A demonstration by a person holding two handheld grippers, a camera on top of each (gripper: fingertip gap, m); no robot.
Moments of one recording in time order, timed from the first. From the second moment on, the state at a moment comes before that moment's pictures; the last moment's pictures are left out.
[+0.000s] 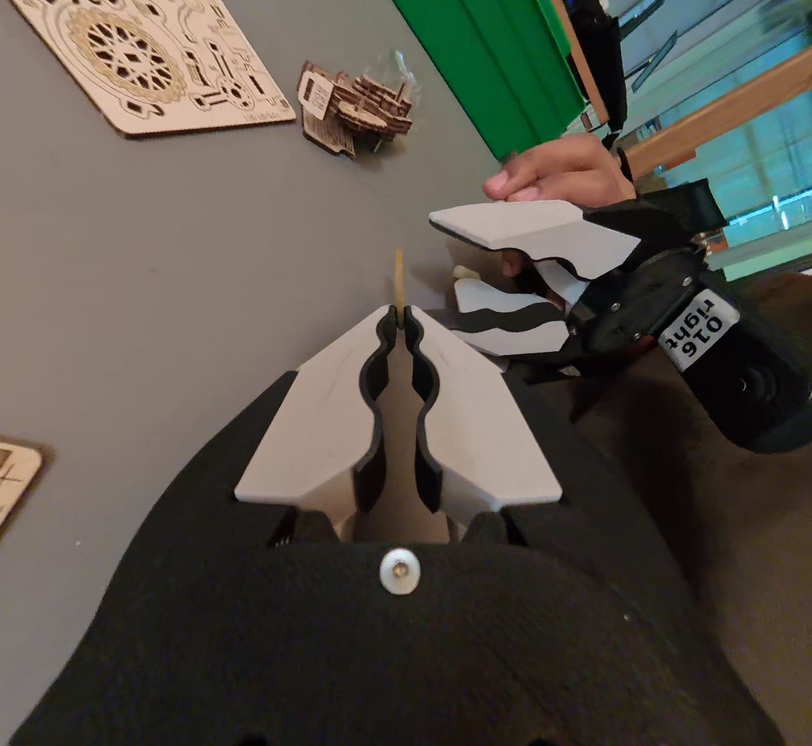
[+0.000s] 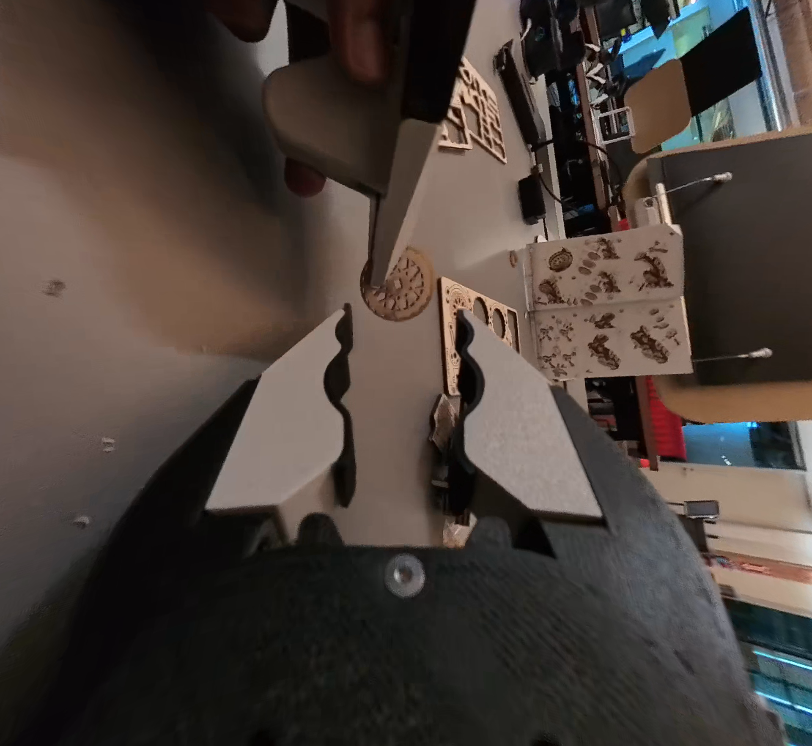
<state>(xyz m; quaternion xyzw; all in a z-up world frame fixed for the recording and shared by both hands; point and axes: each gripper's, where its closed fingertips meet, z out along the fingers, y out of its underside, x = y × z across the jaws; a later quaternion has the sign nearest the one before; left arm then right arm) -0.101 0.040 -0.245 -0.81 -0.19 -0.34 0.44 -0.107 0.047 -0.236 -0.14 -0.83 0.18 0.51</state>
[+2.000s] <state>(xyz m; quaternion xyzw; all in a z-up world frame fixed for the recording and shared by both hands) -0.089 0.029 -0.207 -0.68 -0.22 -0.55 0.43 -0.100 0.031 -0.206 -0.29 -0.76 0.47 0.34</state>
